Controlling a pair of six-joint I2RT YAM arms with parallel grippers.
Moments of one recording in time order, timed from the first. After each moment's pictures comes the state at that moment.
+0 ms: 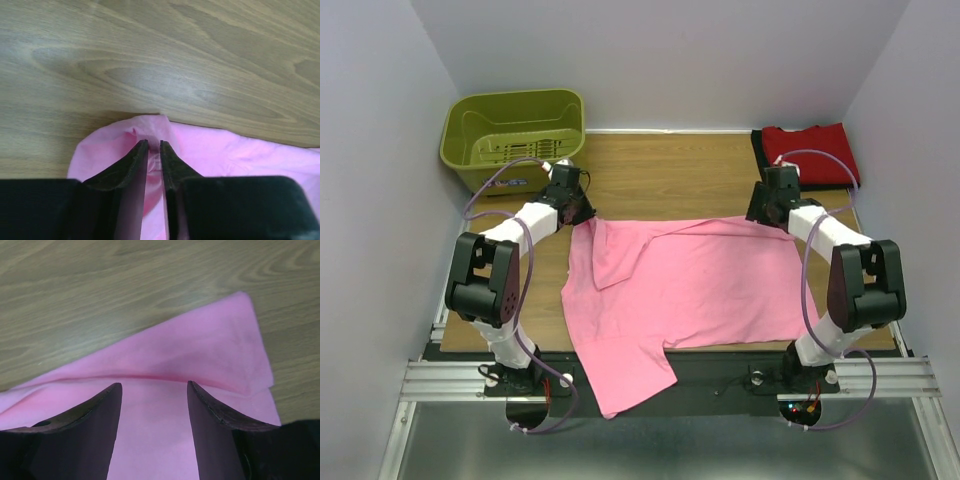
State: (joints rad) left arm -0.27 1.69 1.09 -0.21 -0.04 -0.65; right arm 0.13 1.61 1.03 -0.25 0.21 0.32
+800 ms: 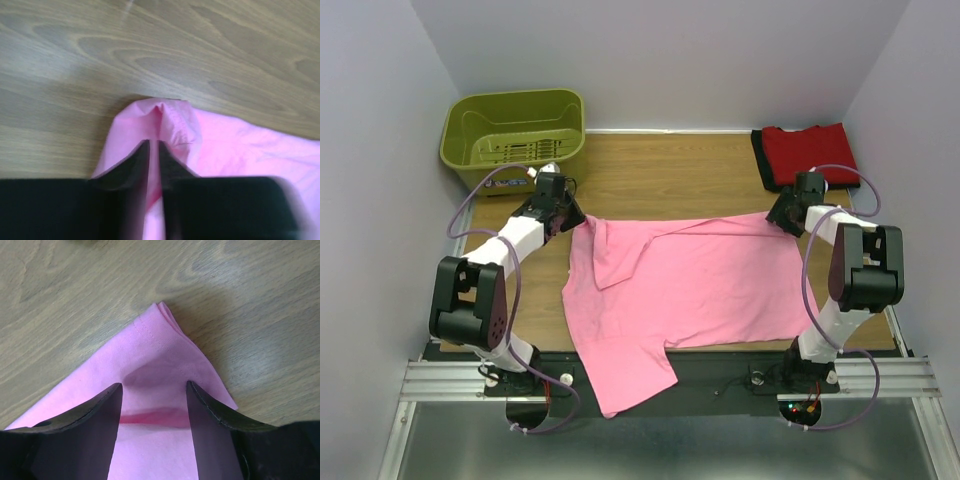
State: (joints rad) left arm -0.23 1.53 0.96 -0.20 -0.04 -0.62; right arm -0.11 1.76 1.02 -0.14 0.09 0.45
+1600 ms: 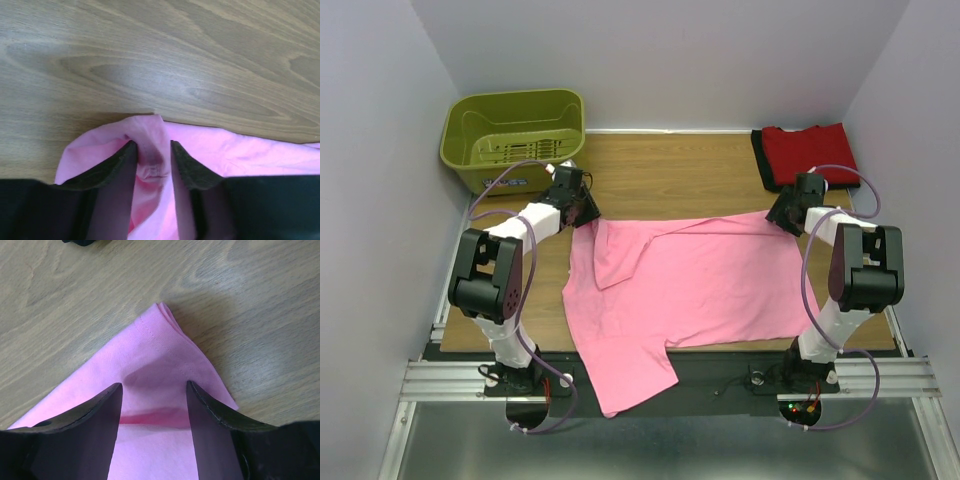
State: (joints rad) left arm -0.27 1.72 1.08 -0.18 -0.01 -0.67; right arm -0.11 1.76 1.00 -0.10 0.08 0.45
